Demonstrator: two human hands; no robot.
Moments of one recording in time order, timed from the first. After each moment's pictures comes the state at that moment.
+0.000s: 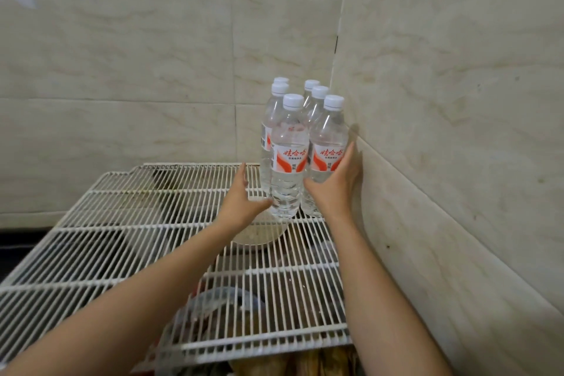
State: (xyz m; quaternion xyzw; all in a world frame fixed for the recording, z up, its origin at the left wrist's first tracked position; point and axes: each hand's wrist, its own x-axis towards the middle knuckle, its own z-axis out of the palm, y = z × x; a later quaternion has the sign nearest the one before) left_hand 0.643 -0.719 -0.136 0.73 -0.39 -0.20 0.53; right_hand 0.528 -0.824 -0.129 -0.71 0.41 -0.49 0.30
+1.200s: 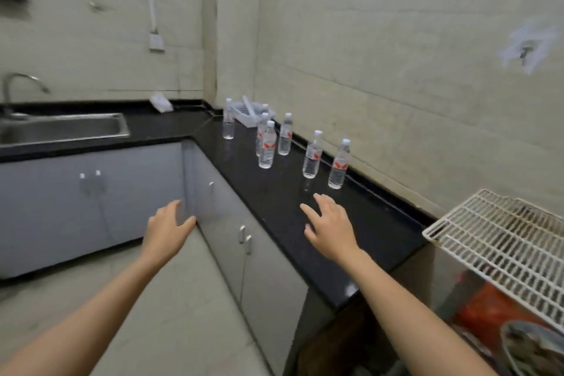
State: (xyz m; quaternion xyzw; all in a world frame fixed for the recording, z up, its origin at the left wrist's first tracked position) left_hand 0.607 0.028 -0.191 0.89 0.20 0.13 0.38; right_hand 0.680 -0.263 -0.193 -0.93 -0.25 -0.26 -0.03
